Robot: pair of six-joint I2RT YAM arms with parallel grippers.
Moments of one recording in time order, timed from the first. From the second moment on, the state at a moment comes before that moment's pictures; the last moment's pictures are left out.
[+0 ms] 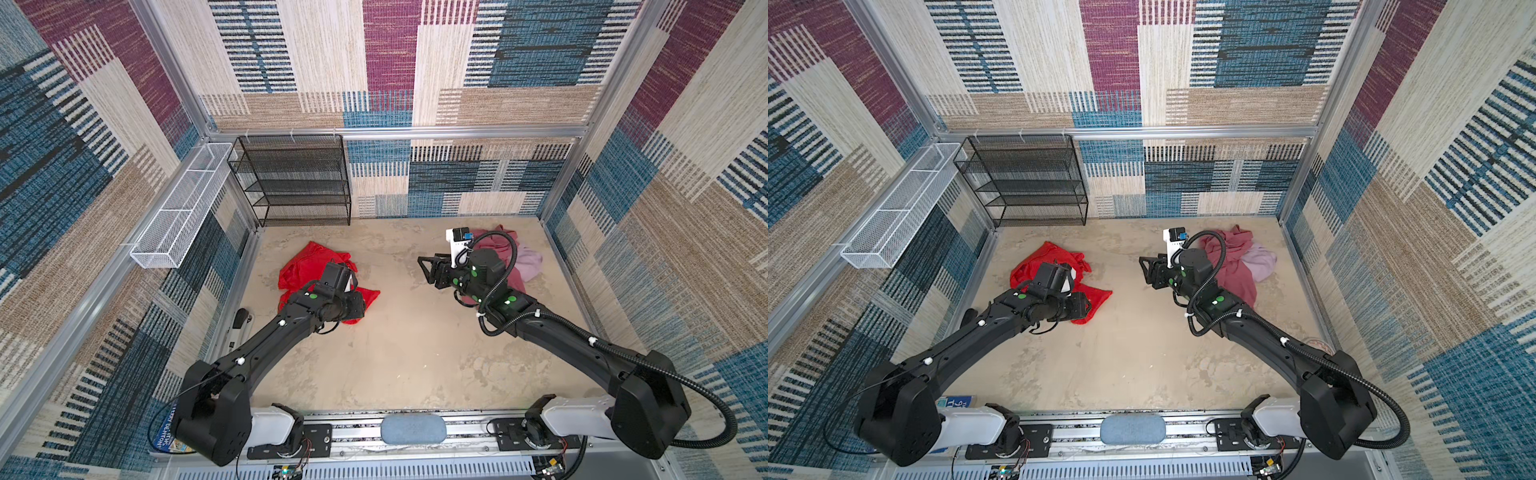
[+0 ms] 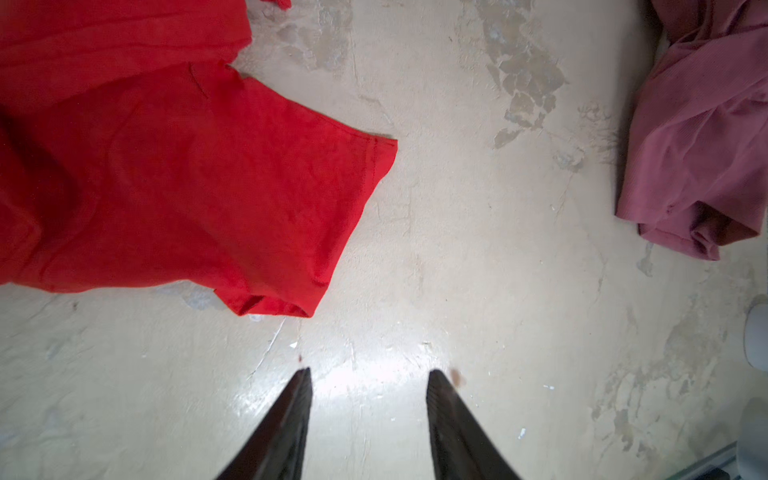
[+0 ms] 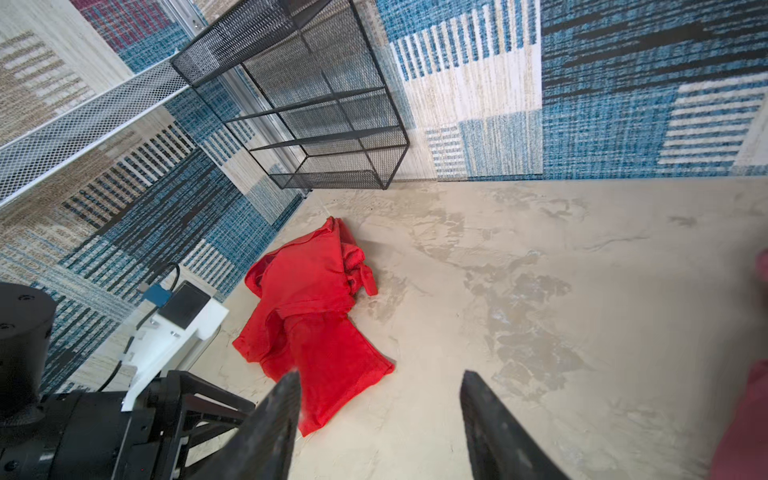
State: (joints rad) left arm -0.45 1.37 0.95 -0.56 0.08 -0.51; right arm 0.58 1.31 0.92 0.11 -0.07 0.40
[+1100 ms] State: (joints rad) left arm -0.50 1.87 1.23 -0.49 -0.10 -0.43; right arm 0.42 1.28 0.89 0.06 -0.16 0.40
